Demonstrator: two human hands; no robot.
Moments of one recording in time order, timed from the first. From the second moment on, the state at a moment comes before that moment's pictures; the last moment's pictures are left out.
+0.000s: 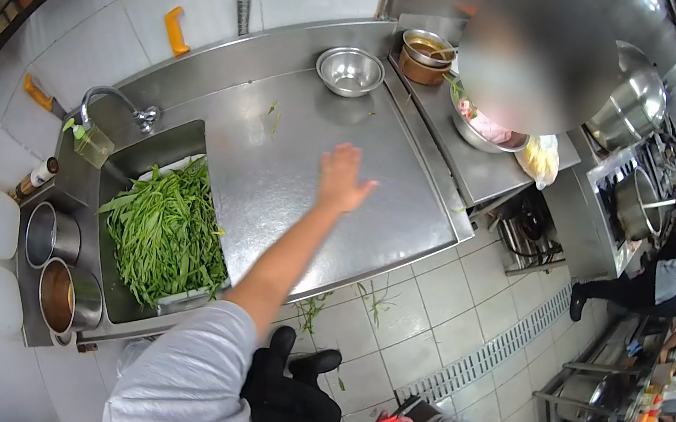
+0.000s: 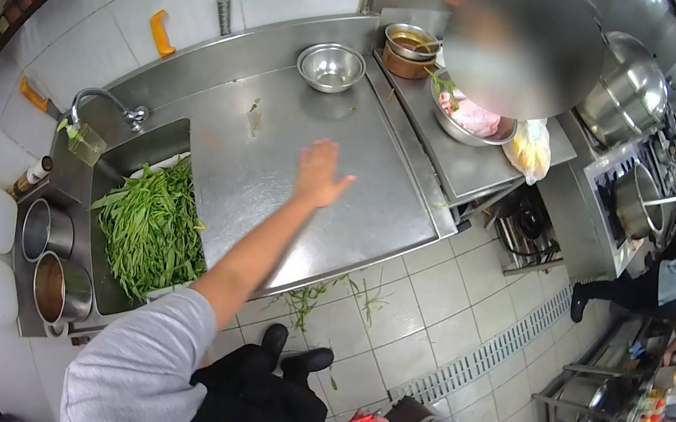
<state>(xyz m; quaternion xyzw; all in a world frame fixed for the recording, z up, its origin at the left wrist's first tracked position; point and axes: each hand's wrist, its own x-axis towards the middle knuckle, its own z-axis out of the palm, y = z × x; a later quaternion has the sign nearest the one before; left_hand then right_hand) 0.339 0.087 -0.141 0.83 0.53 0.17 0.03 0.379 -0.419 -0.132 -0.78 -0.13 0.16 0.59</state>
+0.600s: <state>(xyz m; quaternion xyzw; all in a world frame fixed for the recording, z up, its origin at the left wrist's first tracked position) 0.159 0.298 -0.151 0.78 0.57 0.25 0.06 0.408 -0.363 -0.167 -0.83 -0.20 0.17 0.49</state>
